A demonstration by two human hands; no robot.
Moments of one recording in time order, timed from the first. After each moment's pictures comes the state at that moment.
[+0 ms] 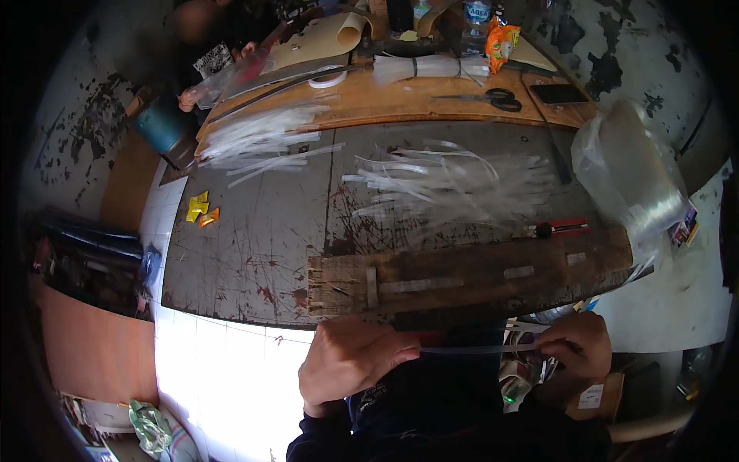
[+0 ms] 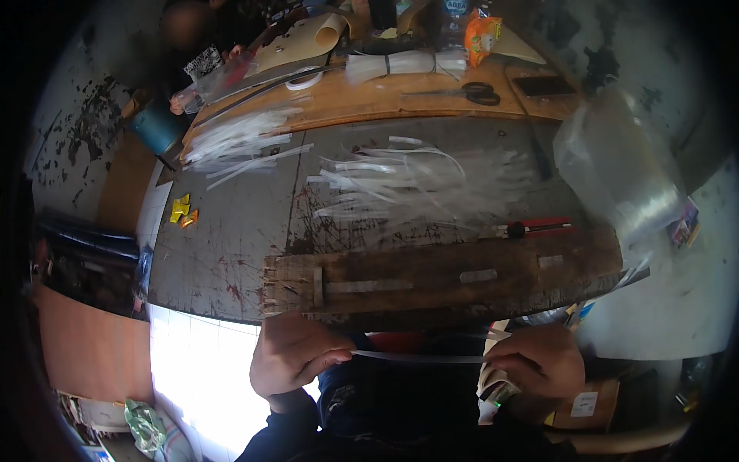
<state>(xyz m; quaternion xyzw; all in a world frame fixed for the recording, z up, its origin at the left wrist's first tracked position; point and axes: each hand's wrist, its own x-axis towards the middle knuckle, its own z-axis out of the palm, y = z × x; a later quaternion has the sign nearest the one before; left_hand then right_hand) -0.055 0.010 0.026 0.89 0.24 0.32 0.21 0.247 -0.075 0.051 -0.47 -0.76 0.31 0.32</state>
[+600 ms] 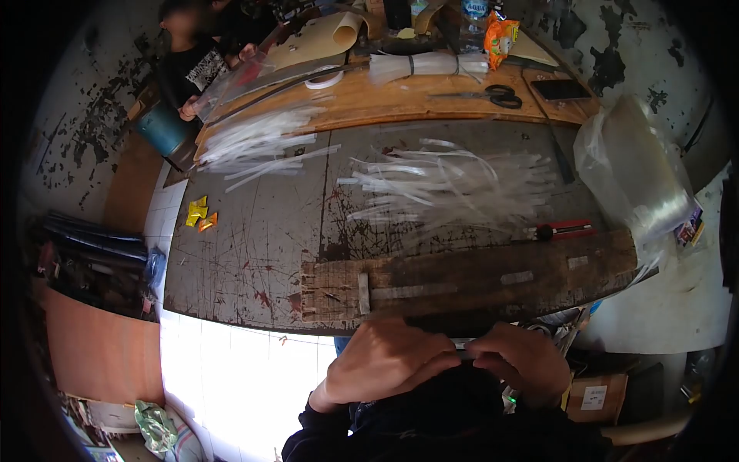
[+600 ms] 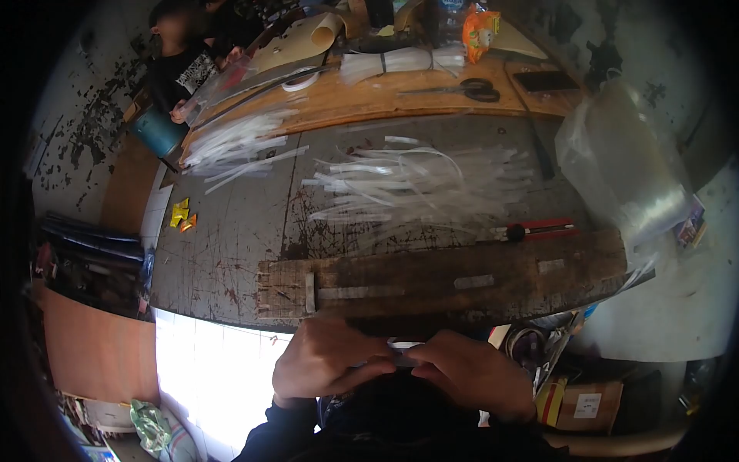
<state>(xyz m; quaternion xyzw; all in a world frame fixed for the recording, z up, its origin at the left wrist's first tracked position) -0.015 0.011 0.021 0.90 0.19 0.29 0.28 0.190 -0.057 0.038 -0.45 -0.79 0.30 0.30</state>
